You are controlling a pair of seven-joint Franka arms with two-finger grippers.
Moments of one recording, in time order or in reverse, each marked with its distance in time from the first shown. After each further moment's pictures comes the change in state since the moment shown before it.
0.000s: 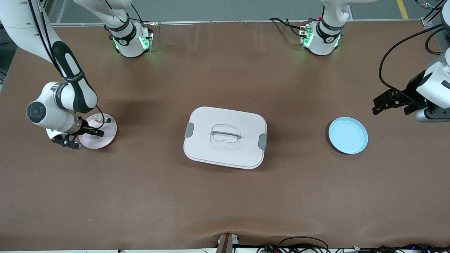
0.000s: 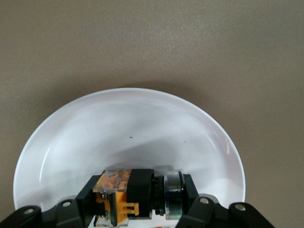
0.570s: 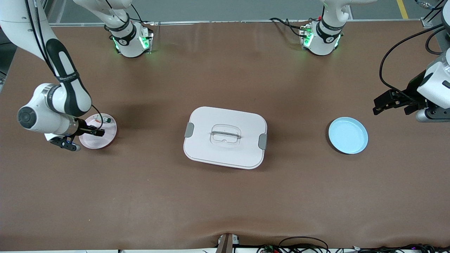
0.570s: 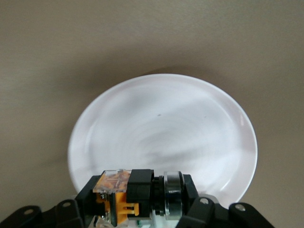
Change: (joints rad) left arm 0.001 0.000 0.000 0.000 0.000 0.000 0.000; right arm 0.017 -0.027 0.006 0.137 0.115 -0.294 0.002
